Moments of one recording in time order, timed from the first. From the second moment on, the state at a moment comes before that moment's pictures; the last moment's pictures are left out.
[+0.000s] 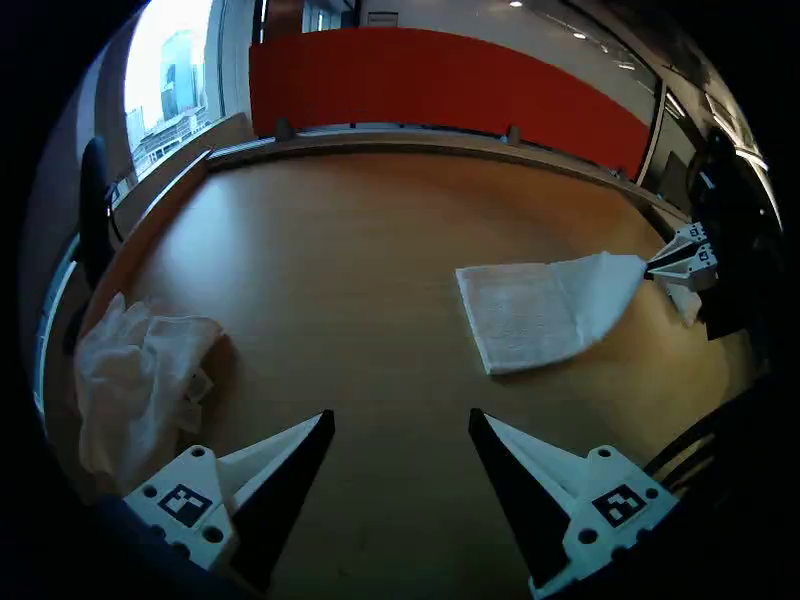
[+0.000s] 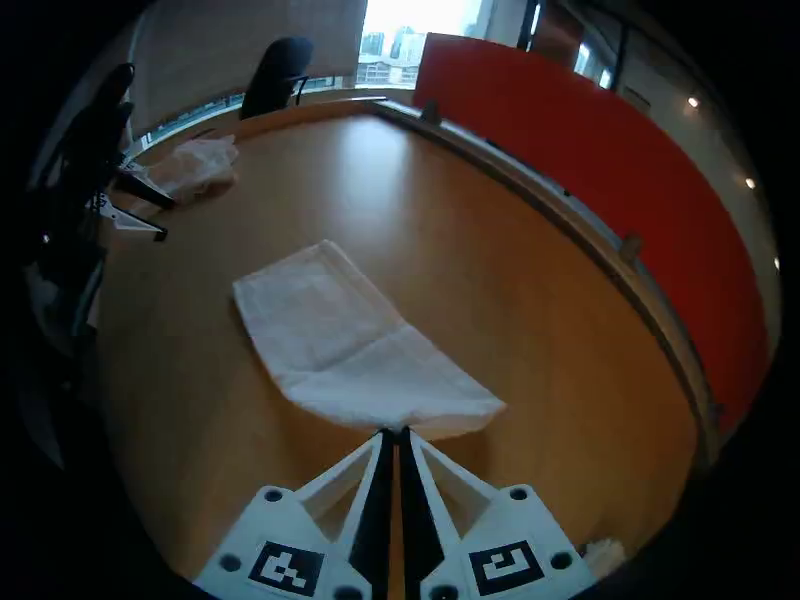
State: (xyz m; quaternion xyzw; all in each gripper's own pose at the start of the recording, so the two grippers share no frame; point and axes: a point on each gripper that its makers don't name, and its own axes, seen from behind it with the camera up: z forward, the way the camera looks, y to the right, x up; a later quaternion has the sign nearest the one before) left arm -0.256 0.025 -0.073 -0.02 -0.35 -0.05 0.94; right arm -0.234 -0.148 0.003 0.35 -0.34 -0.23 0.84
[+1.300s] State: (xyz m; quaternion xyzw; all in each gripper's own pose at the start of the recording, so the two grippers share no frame) left arm -0.247 -0.012 -0.113 0.03 -0.33 -0.07 0.94; right arm -0.200 -0.260 0.034 0.46 -0.28 -0.31 0.78
